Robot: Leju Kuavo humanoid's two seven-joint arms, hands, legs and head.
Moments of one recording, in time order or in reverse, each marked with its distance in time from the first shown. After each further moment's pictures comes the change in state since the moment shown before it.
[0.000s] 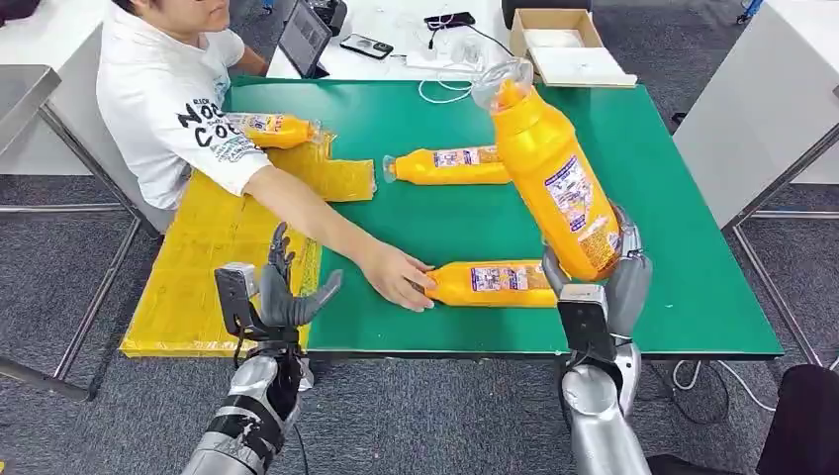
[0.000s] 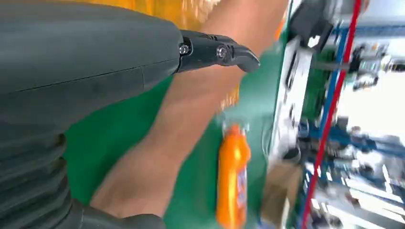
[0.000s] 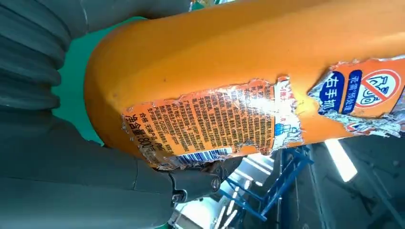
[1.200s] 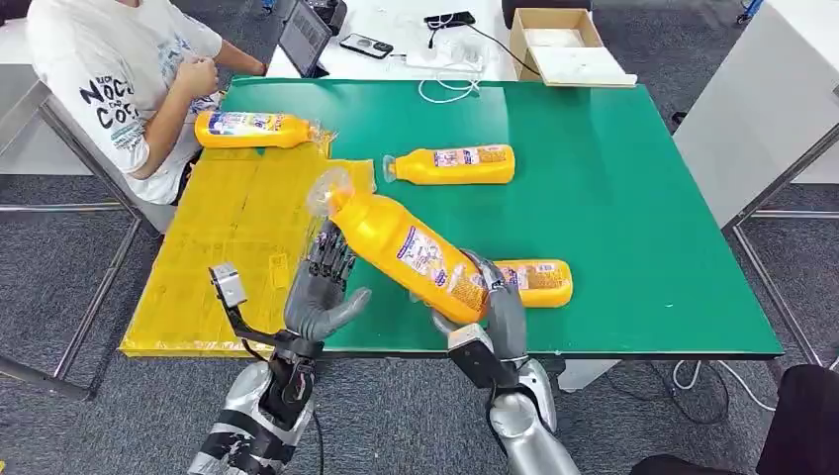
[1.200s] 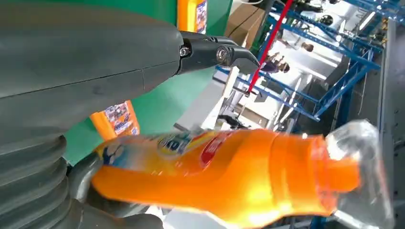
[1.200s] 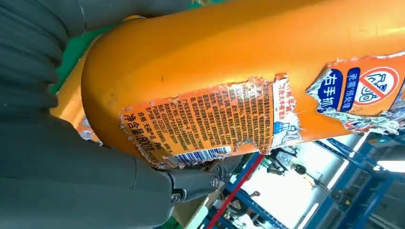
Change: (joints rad) left arm 0.087 0.025 -0.165 -0.221 0.341 -0.455 0.124; right arm -0.023 0.096 0.186 0.305 0.023 0.152 -0.087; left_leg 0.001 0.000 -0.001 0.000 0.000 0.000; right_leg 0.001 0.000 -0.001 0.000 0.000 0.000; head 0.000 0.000
